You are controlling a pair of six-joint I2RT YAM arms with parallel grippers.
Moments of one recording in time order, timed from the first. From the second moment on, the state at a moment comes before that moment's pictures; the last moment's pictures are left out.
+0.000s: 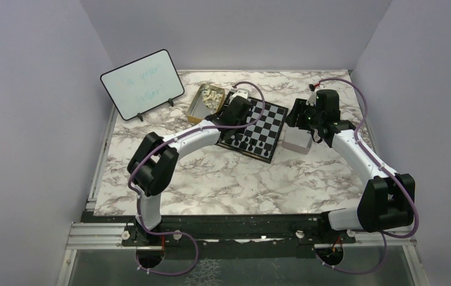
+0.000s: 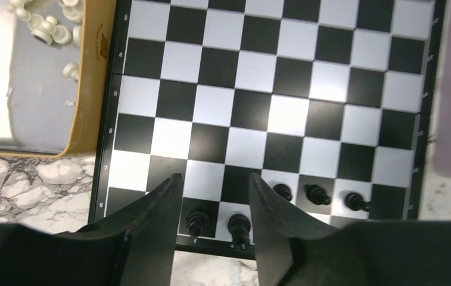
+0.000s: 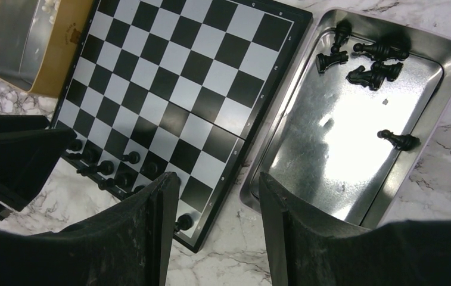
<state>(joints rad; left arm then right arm) -0.75 1.90 1.39 -0.22 -0.37 -0.34 0.15 1.37 1.00 -0.24 -0.17 0.28</state>
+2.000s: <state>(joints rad) -0.71 1.02 0.90 -0.28 -0.28 -0.06 0.15 1.89 1.28 -0.48 0.25 -0.59</state>
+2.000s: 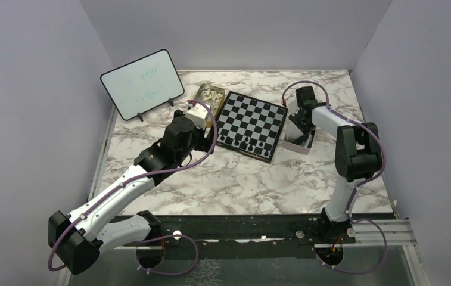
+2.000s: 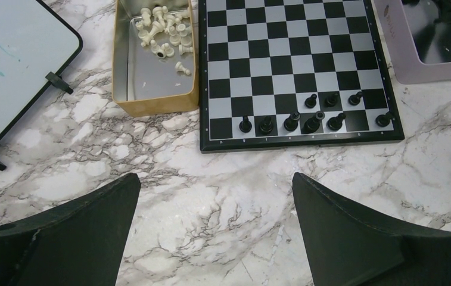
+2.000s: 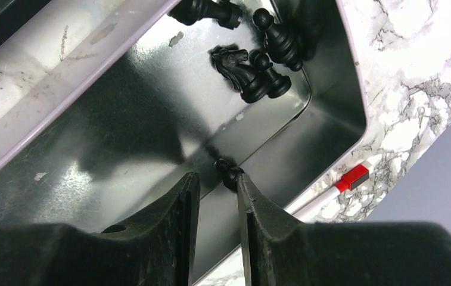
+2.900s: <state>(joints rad) -0.71 1.02 0.90 -0.28 -0.28 -0.06 0.15 1.96 1.32 -0.46 0.27 -0.69</state>
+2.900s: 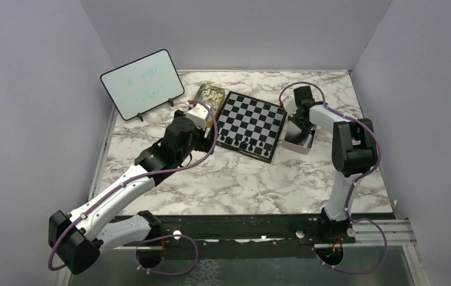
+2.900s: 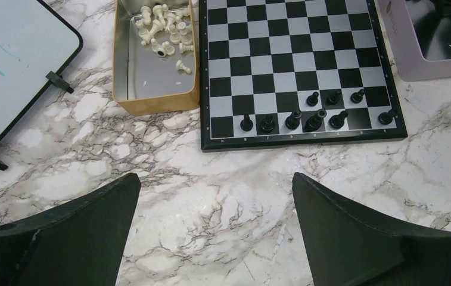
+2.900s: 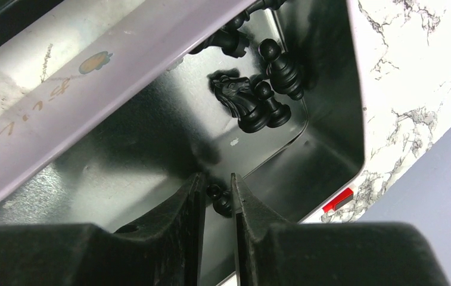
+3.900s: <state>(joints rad) -0.71 1.03 0.89 -0.28 -0.30 -0.06 0.16 1.92 1.37 -0.55 0.24 -0.66</state>
